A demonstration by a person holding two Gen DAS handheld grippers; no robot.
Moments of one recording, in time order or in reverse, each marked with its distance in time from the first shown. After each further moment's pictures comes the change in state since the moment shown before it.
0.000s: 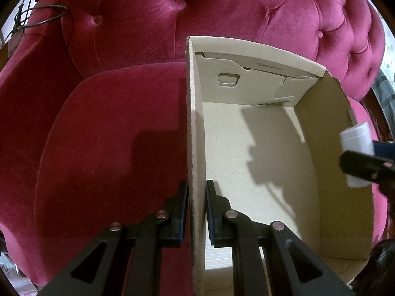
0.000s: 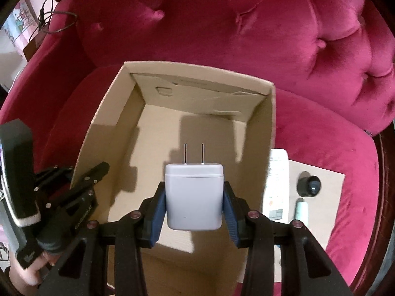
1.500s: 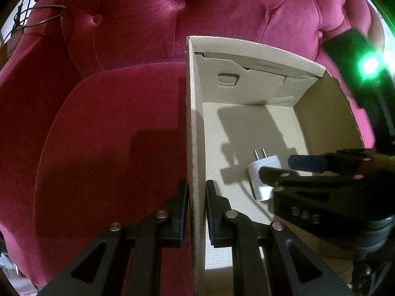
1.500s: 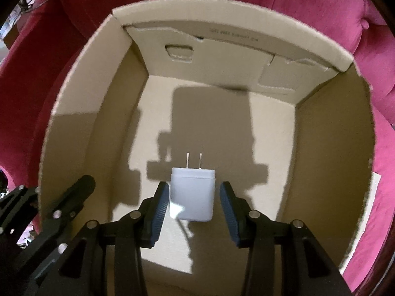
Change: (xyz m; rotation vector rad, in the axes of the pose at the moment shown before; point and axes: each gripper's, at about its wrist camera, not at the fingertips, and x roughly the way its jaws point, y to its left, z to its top) left arm 0.000 0.001 0.000 0.003 0.001 -0.005; right arm 0.086 0.026 0.016 0.017 0.143 0.034
